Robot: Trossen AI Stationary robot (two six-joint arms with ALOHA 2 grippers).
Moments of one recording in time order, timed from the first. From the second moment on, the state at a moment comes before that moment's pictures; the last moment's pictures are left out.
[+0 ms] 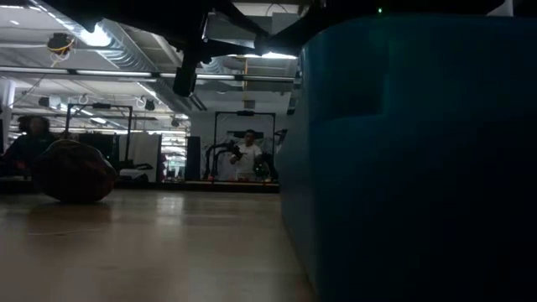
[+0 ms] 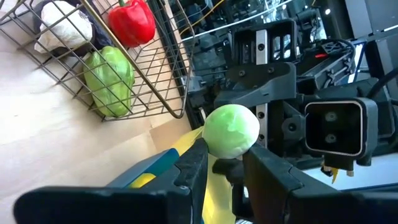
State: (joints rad) left arm -0.22 1.43 0.67 0.59 -0.50 -1.27; right arm 0.20 1.56 0.82 0.57 0.36 -0.20
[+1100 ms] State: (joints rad) left arm -0.22 1.43 0.67 0.58 -0.50 -1.20; right arm 0.20 1.56 0.82 0.57 0.32 -0.20
